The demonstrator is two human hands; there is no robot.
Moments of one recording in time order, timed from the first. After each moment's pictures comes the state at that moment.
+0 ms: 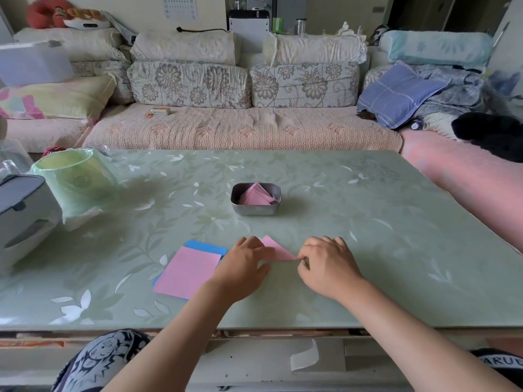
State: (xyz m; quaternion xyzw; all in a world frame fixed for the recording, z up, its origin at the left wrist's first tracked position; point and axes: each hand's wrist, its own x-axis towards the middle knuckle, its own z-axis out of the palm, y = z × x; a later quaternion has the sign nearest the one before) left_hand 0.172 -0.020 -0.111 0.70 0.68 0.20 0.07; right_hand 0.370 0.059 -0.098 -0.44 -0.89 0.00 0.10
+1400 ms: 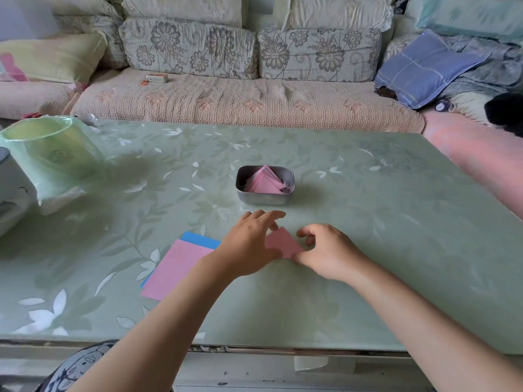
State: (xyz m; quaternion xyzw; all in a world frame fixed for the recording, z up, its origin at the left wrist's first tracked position) left_hand 0.148 0.026 -0.102 0.69 0.67 0.25 0.13; right_hand 0.330 0.091 -0.093 -0.53 -0.79 0.30 0.09
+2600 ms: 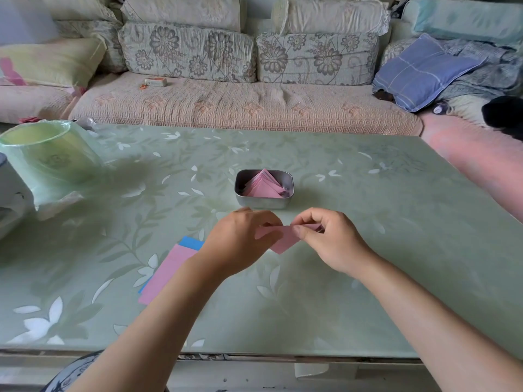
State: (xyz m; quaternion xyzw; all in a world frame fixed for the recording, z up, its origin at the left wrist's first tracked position) left_hand 0.141 0.015 -0.074 0.67 0.67 0.31 0.07; right_hand 0.332 0.106 -0.085 -0.37 -0.79 0.40 0.29
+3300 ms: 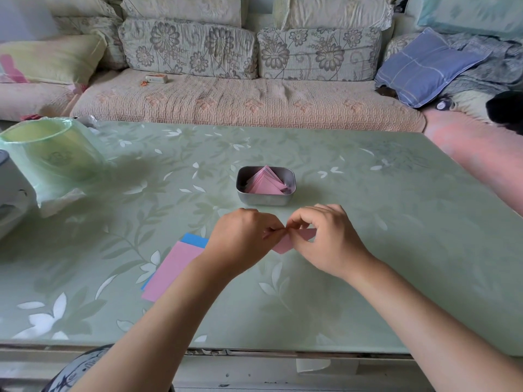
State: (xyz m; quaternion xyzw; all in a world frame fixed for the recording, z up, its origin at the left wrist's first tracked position) left_hand 0.153 0.009 -0.069 0.67 0.68 0.30 0.00; right_hand 0.321 0.088 -0.075 -0.29 -0.89 0.13 0.33
